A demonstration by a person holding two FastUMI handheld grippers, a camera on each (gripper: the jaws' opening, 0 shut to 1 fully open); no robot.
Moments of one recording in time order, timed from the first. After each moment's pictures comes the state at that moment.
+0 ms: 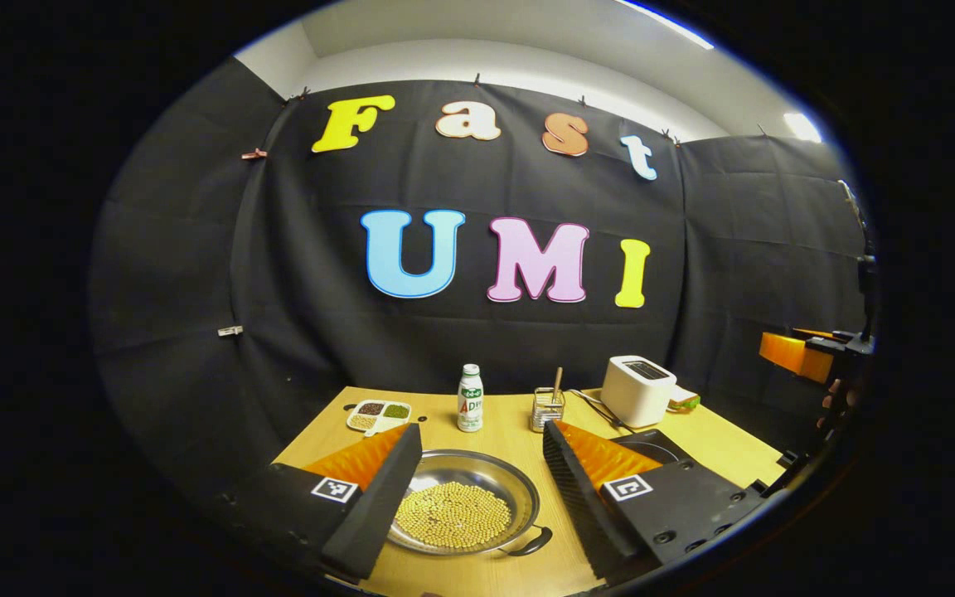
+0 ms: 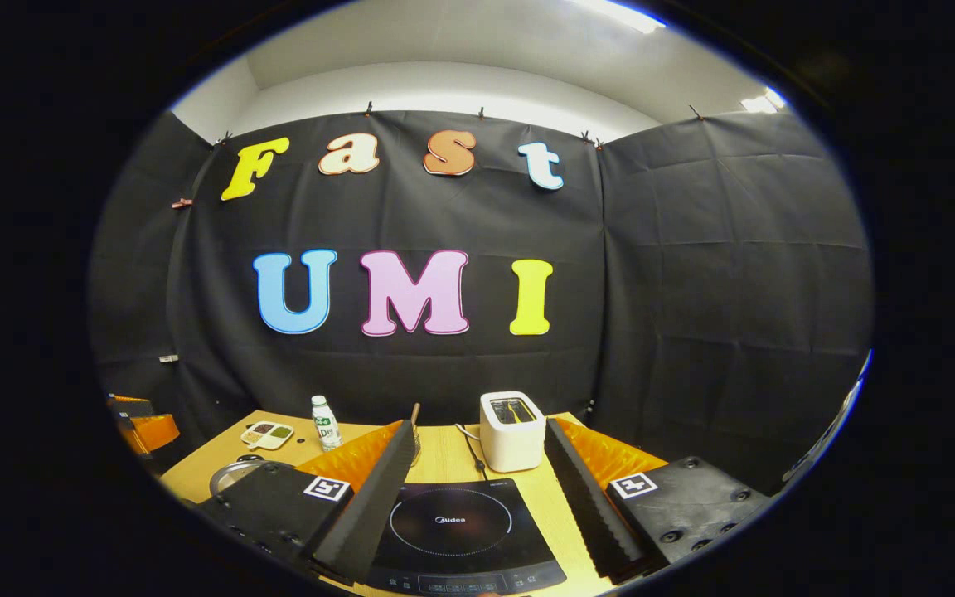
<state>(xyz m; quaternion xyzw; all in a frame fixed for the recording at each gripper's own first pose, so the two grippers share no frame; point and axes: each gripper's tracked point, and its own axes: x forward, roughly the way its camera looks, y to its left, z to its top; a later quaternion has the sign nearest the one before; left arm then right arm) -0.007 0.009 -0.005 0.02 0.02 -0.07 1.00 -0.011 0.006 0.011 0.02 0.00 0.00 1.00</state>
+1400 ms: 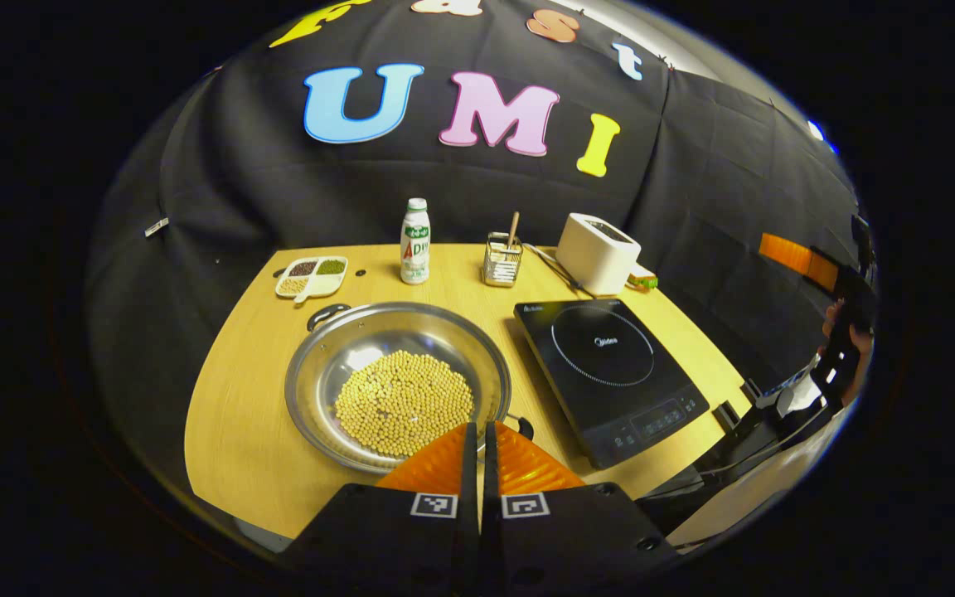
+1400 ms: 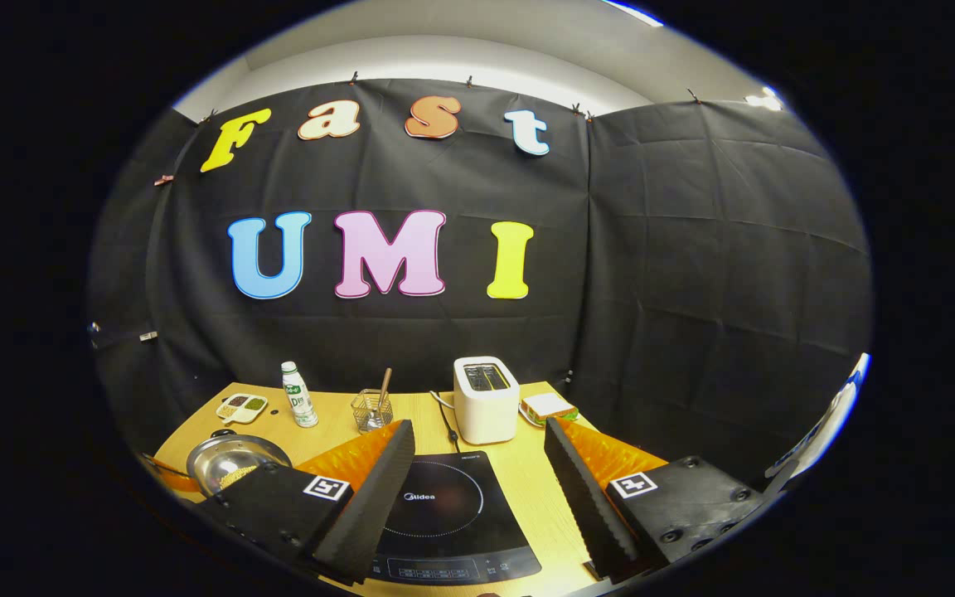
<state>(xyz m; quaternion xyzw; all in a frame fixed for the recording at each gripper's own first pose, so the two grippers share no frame) -0.006 -0.009 -0.170 0.01 0.29 -0.17 0.94 0.008 -0.024 -0.028 0.01 0.06 -0.03 1.00</state>
